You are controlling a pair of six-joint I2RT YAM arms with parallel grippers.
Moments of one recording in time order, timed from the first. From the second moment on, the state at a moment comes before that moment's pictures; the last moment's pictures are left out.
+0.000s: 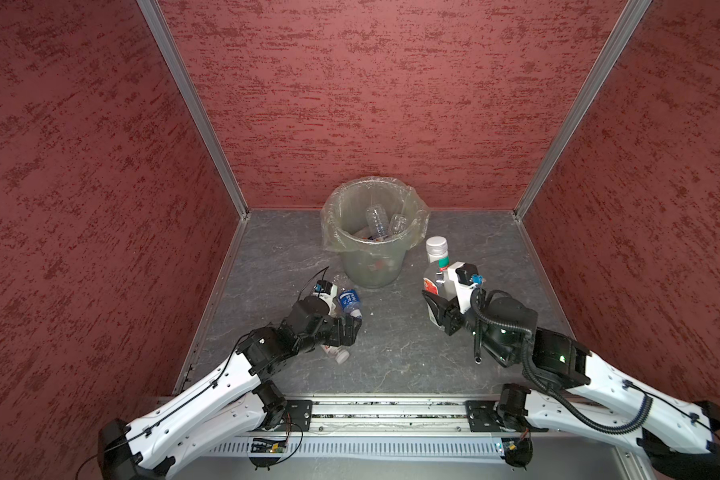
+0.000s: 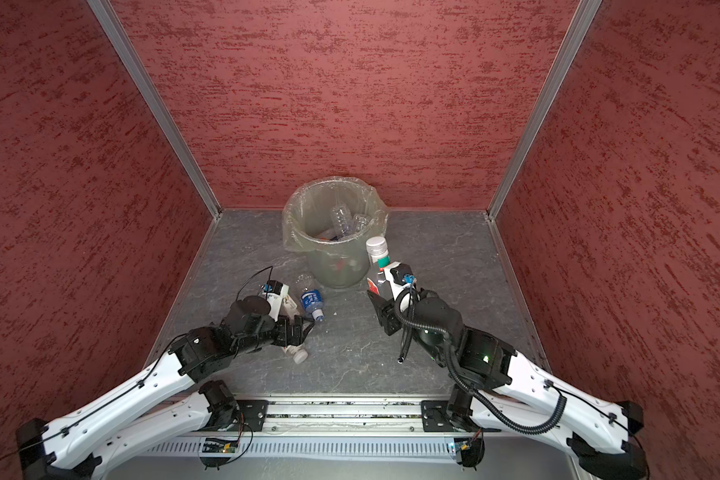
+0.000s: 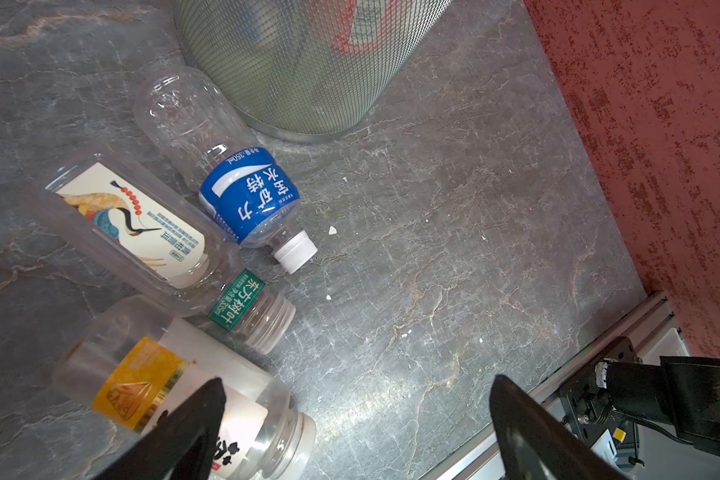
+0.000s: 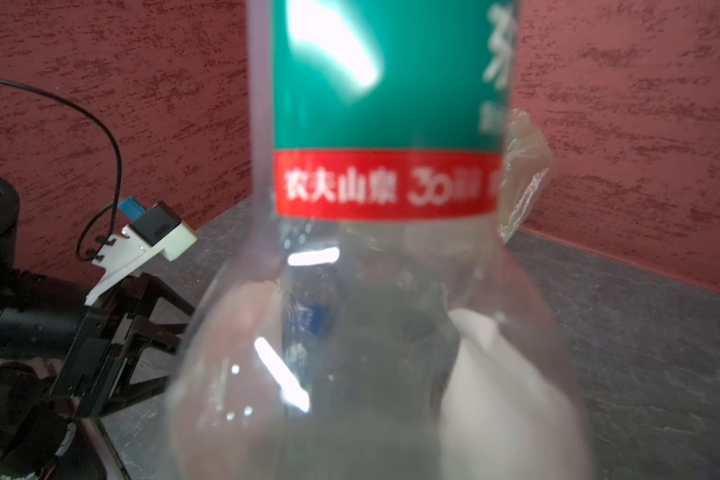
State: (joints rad) left arm -0.80 0.77 0.66 -0.60 -0.05 -0.63; right arm 1.08 0.81 0.95 -0.41 0.46 0.18
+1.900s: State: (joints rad) left arm -0.87 0.59 0.57 -0.85 -0.24 -0.94; right arm 0.65 1.26 1.26 -0.39 0.23 0.20
